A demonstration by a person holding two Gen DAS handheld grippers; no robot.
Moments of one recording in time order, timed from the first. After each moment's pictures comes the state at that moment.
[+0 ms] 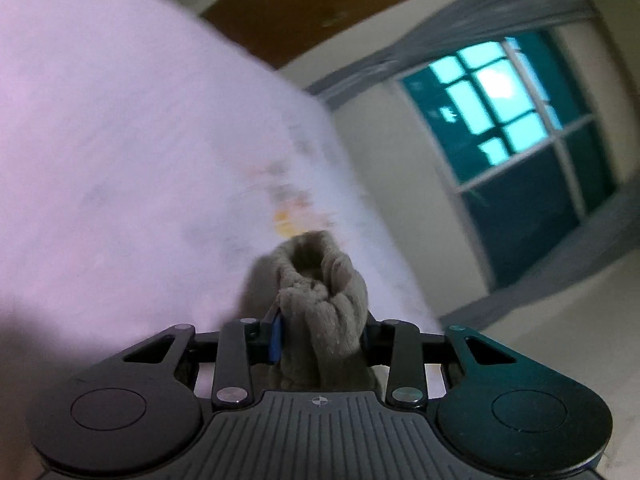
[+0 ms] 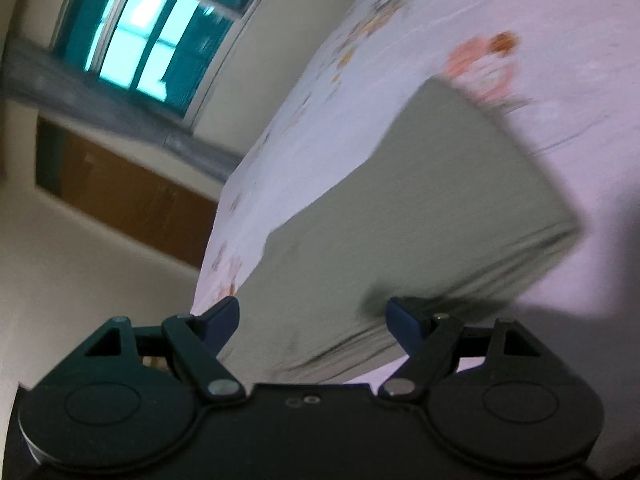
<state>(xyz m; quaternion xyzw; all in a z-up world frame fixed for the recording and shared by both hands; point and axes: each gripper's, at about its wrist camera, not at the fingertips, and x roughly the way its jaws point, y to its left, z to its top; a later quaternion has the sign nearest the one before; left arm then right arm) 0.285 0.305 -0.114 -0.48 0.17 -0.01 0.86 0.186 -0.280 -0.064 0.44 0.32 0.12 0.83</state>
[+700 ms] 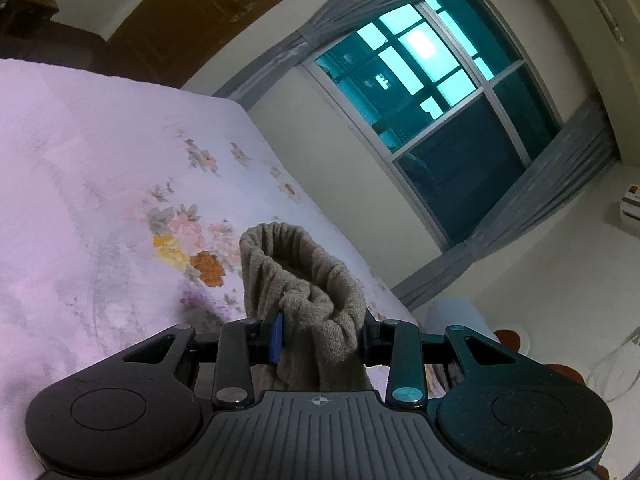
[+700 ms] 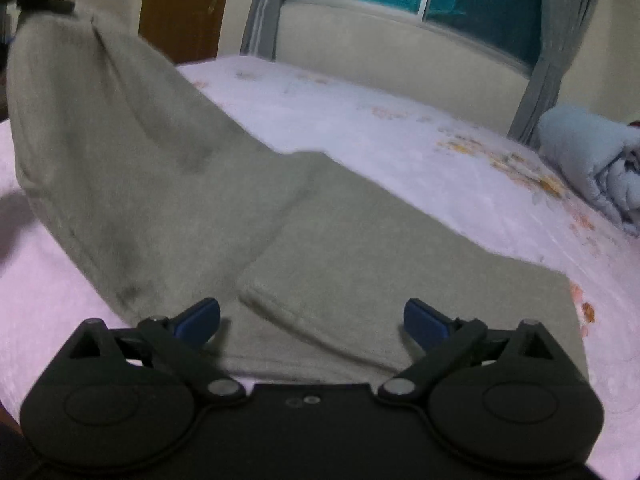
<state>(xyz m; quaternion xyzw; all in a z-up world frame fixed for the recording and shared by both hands) 0.267 0.268 -0.007 -0.40 0.17 -0.09 0.90 0.204 -0.088 -0.062 -0.12 0.33 0.07 0.93</state>
